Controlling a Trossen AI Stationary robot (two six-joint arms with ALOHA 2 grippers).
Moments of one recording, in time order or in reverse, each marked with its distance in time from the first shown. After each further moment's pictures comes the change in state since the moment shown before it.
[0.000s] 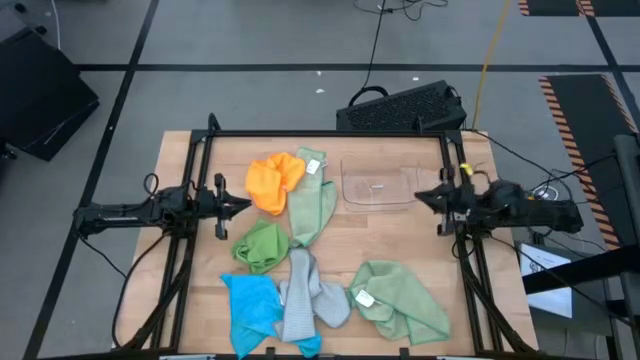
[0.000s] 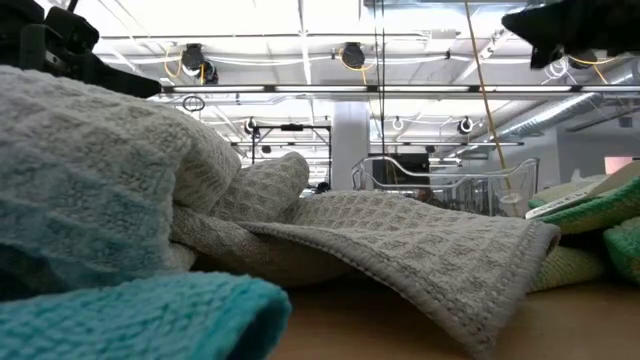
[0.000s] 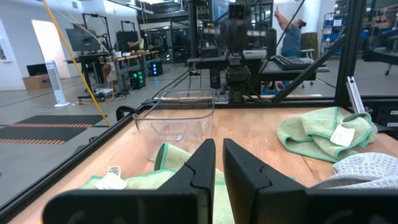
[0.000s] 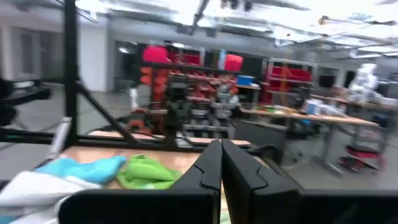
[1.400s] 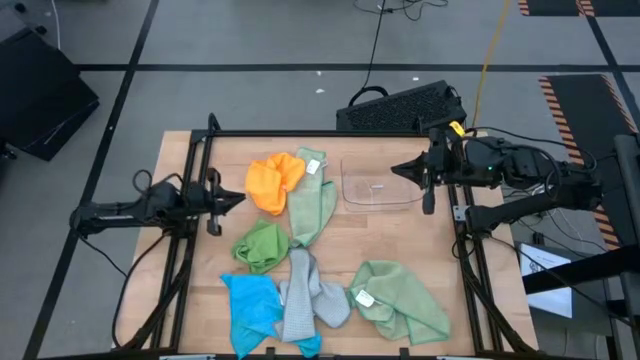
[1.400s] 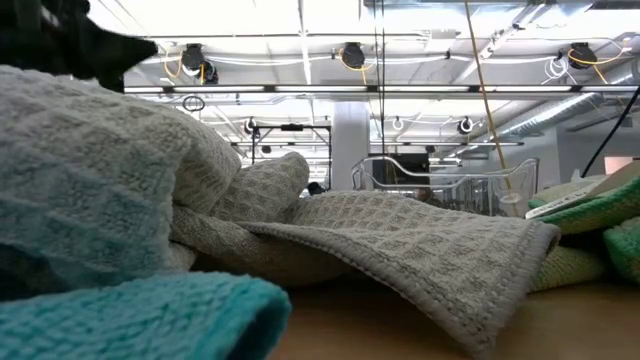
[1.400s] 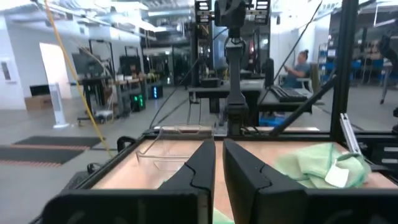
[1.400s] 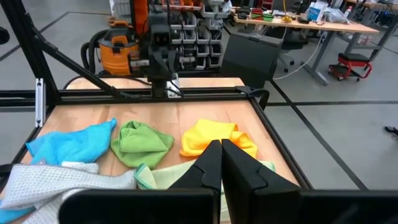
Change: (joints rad) left arm -0.007 0.018 0.123 -0.003 0.001 -0.012; right arm 0.000 0.838 0.959 -0.573 0.072 0.118
